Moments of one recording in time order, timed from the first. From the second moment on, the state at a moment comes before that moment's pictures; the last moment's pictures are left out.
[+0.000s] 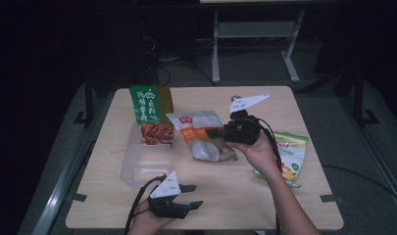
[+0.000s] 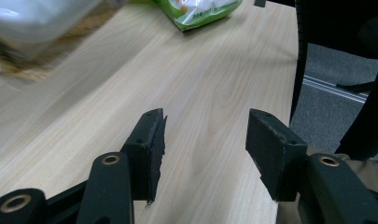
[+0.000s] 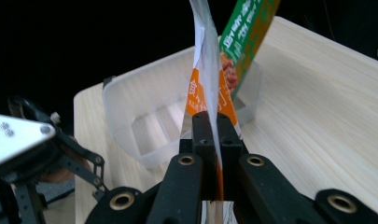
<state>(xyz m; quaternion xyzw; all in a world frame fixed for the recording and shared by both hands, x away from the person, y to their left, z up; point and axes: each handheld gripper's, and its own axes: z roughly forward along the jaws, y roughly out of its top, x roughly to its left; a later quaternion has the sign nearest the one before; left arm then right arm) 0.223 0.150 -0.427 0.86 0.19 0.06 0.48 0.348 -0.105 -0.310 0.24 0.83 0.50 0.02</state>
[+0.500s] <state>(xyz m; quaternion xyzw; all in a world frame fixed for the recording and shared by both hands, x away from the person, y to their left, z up) 0.220 0.150 -0.427 0.86 0.19 0.06 0.48 0.360 -0.065 -0.294 0.22 0.83 0.51 0.01</state>
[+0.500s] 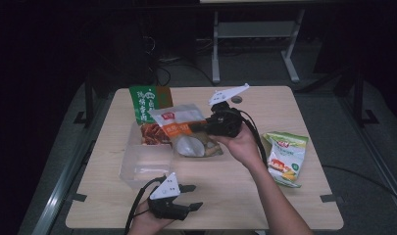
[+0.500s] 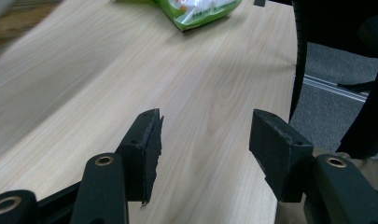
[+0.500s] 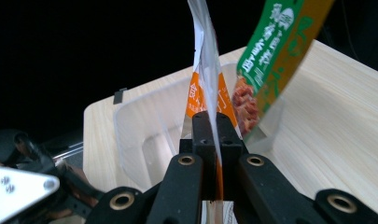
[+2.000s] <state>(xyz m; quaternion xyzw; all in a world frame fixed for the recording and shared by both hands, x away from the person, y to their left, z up) 0.221 0.162 -0.429 0.86 0.19 0.06 0.48 0.410 0.086 -0.365 0.22 0.83 0.50 -0.08</state>
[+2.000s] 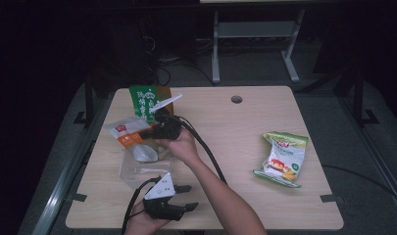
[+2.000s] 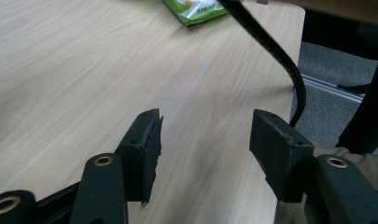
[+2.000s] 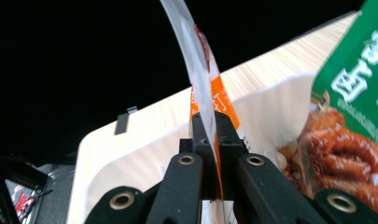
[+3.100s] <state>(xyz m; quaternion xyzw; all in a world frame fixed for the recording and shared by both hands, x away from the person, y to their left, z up) 0.220 0.155 -0.432 0.86 0.19 0.06 0.47 0.405 0.045 -0.362 0.23 0.85 0.47 -0.04</state>
